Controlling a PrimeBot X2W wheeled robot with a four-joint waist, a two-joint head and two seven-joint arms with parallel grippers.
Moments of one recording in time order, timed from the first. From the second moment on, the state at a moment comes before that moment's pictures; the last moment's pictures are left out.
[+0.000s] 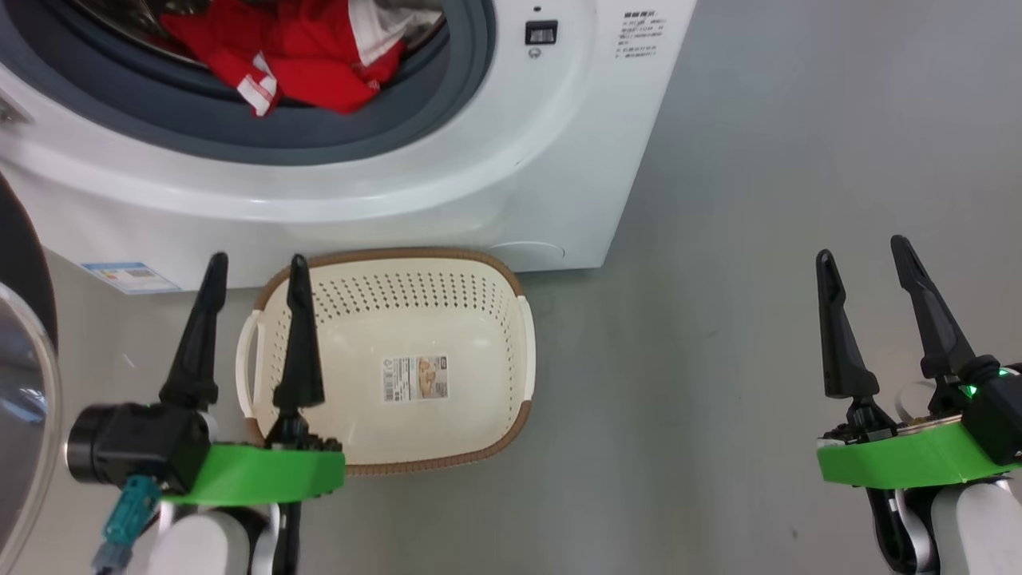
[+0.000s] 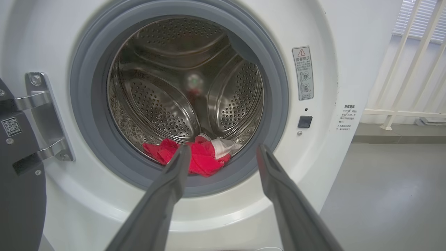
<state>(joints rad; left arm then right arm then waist) -0.26 0.08 -0.11 0.01 -0.21 0.08 -0.25 -0.12 -0.04 -0.08 -0.03 0.18 0.12 -0.26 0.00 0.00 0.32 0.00</state>
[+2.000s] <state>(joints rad) -1.25 0.32 -0.13 0.96 -0.03 0.10 -0.09 -0.29 -0.04 -0.02 -0.02 0.24 0.12 -0.26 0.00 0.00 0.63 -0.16</state>
